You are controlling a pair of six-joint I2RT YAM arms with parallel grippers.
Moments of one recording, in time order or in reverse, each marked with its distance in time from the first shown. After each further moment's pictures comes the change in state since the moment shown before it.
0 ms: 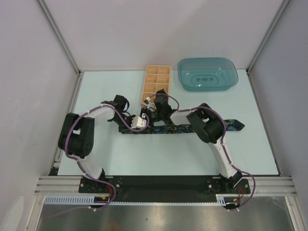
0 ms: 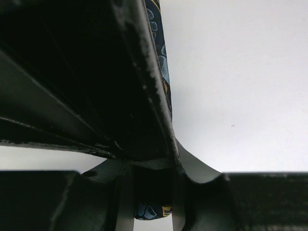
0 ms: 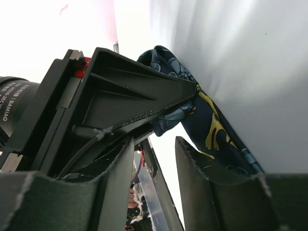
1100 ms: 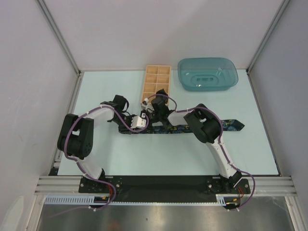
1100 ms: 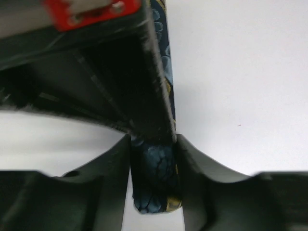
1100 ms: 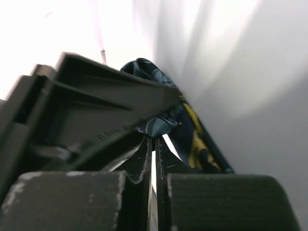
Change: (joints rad) left arm 0.001 -0.018 -0.020 0.031 -0.008 0.000; right arm 0.015 0.045 0.044 -0.020 0.054 -0.023
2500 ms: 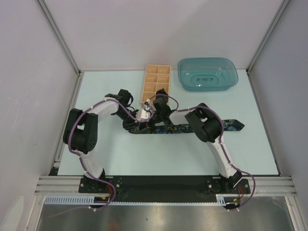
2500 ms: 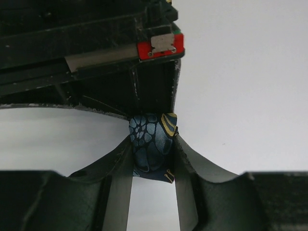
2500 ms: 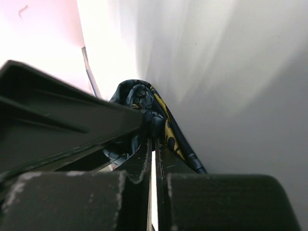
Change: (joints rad) left arm -0.029 0.081 0.184 -0.162 0.085 -0.124; right arm -0.024 -0.001 -0.011 -0.102 0.014 -0.131
